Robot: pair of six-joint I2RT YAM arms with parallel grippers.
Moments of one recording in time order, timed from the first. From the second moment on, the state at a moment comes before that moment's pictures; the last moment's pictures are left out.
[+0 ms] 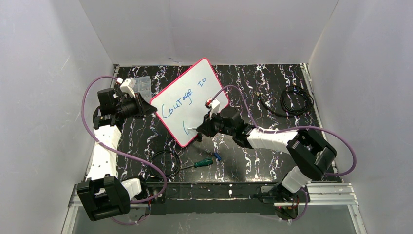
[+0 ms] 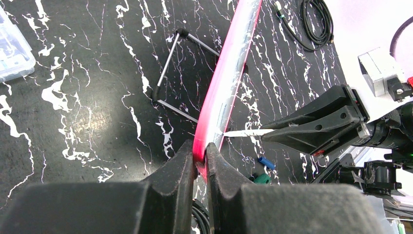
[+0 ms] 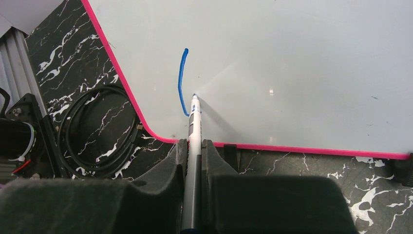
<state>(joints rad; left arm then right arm) 0.21 1.12 0.94 -0.48 0.80 -0.11 0.88 1.57 0.79 0.44 -0.23 0.28</state>
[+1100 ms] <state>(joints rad) 0.21 1.12 0.94 -0.48 0.80 -0.11 0.88 1.56 0.79 0.43 -0.15 0.28</state>
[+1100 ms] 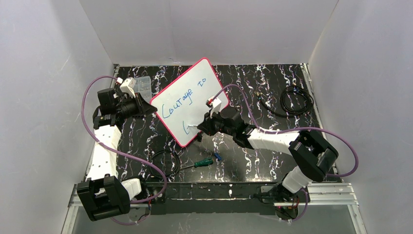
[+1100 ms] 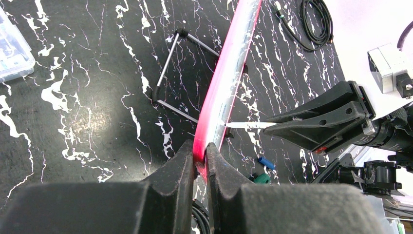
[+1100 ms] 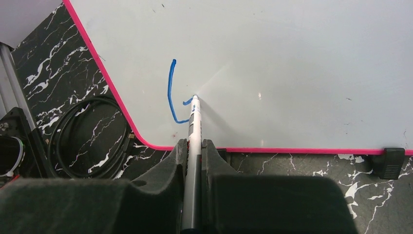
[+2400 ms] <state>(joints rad) 0.21 1.12 0.94 -0.48 0.80 -0.11 0.88 1.57 0.79 0.44 -0.21 0.27</state>
